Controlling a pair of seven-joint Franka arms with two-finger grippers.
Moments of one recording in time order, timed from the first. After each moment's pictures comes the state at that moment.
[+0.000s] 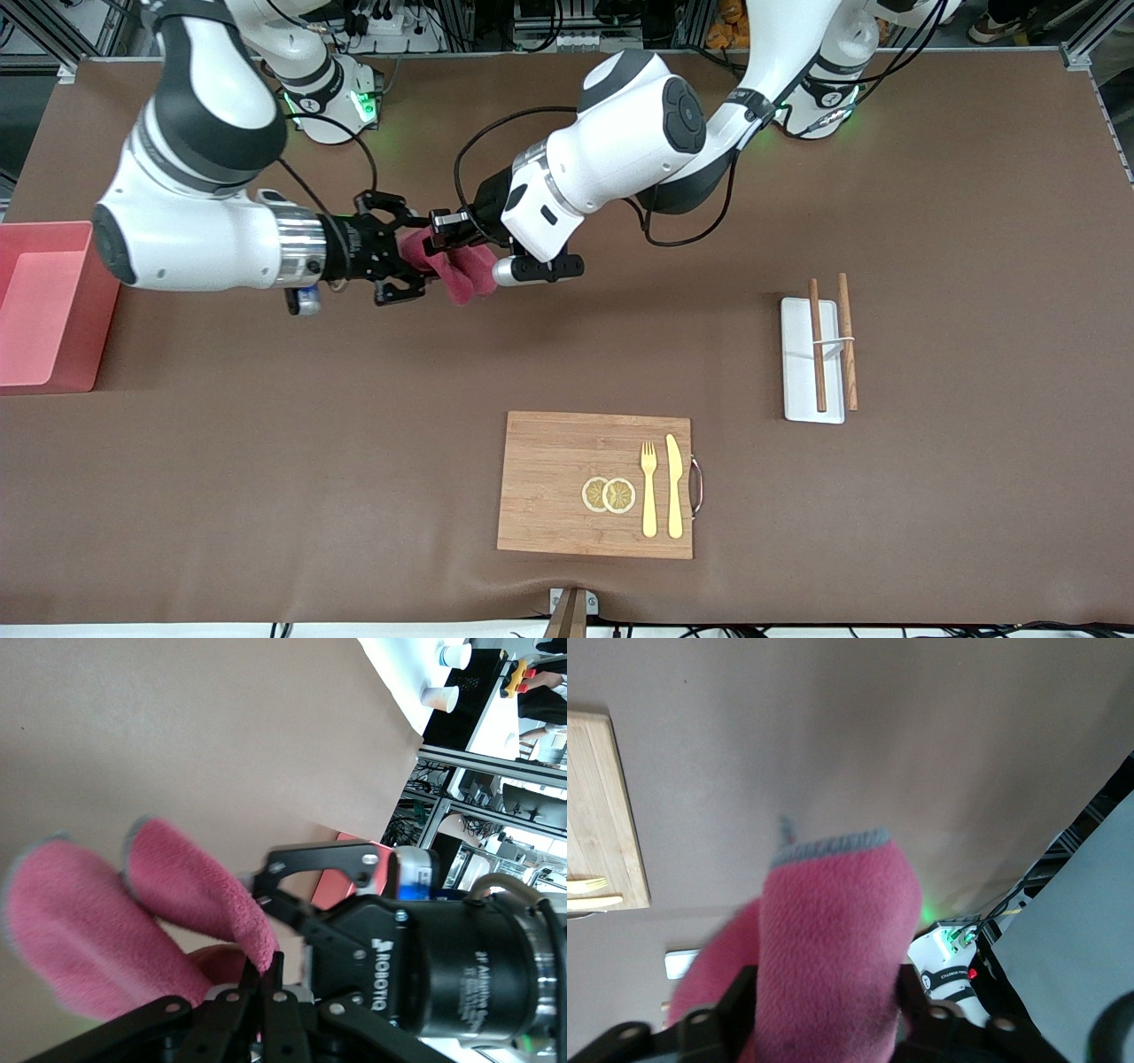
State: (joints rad) left arm -0.55 0.57 -0.37 -1.26 -0.59 2.45 -0.86; right arm 0.29 0.25 0.03 -1.64 0.75 1.68 1.59
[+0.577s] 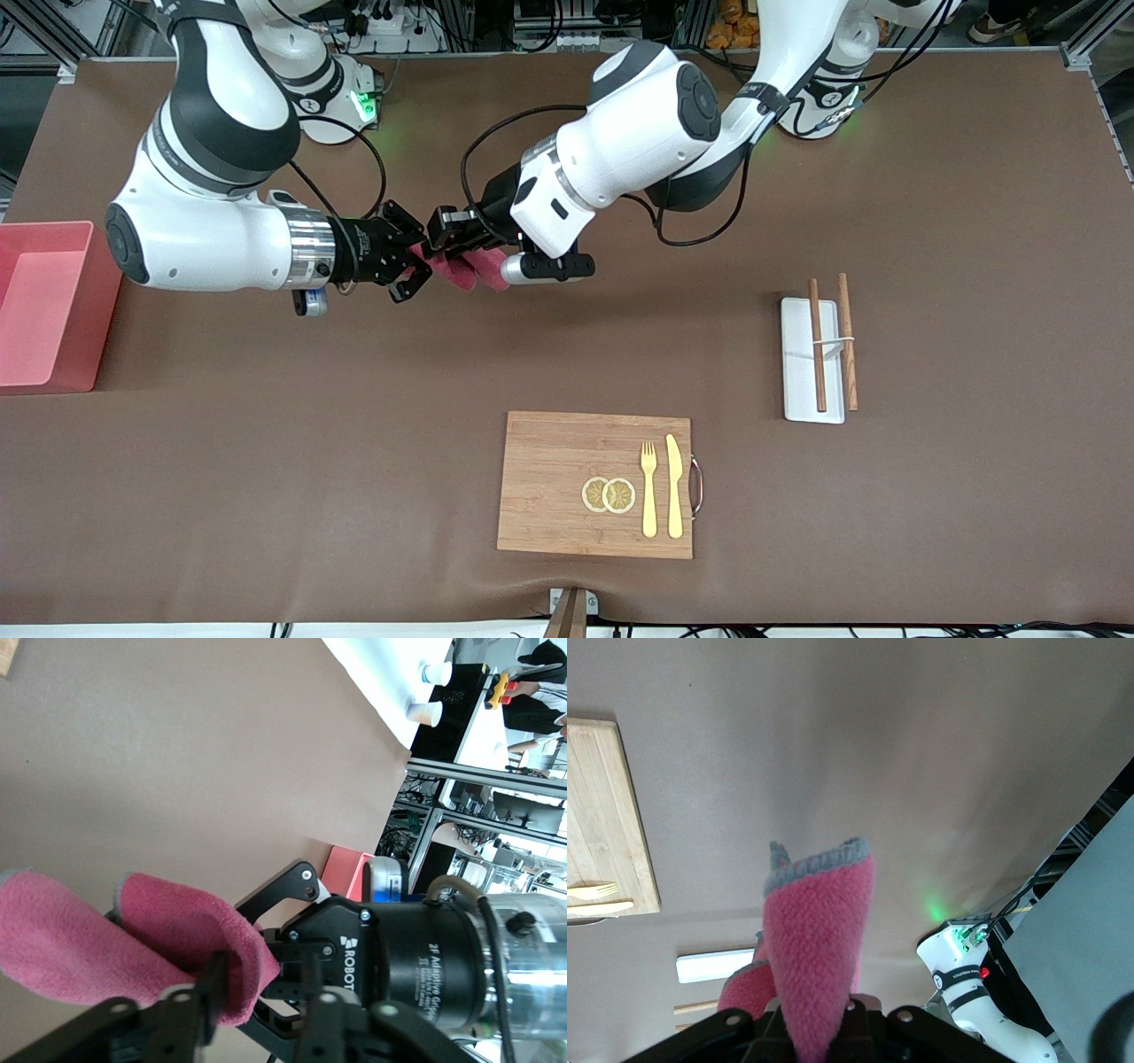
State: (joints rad) left arm -0.53 0.55 -0.36 -1.26 -0.56 2.45 -0.85; right arm 0.30 0.25 0.02 -1.64 0.75 1.69 1.61
